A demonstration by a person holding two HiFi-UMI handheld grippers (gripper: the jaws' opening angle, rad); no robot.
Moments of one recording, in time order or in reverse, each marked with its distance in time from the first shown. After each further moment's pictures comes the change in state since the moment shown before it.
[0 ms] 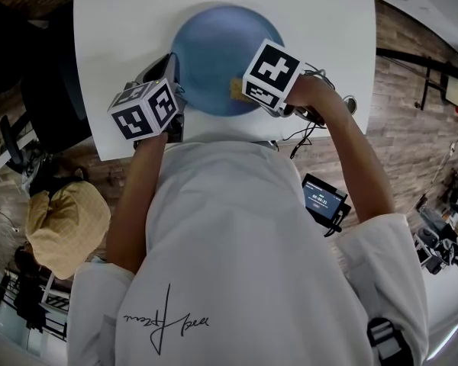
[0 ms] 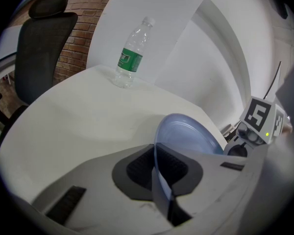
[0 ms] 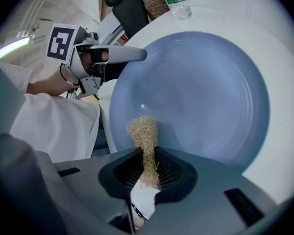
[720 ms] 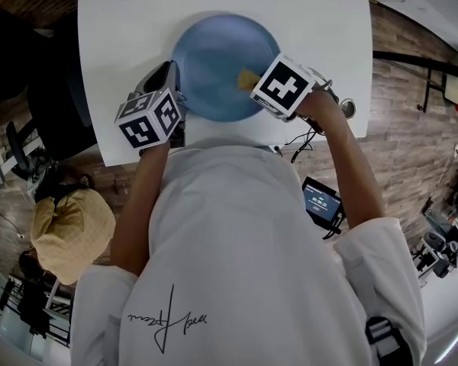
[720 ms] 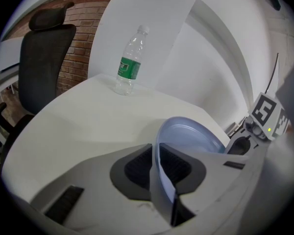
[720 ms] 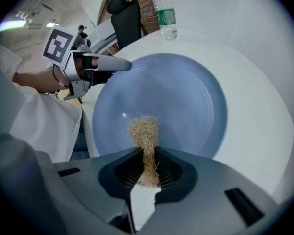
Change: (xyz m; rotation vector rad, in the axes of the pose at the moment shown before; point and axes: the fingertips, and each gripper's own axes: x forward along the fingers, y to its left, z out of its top) left arm -0.006 -0.001 0.010 0.052 -0.059 0.051; right arm -0.028 -0.035 -0.001 0.019 -0.143 -0.246
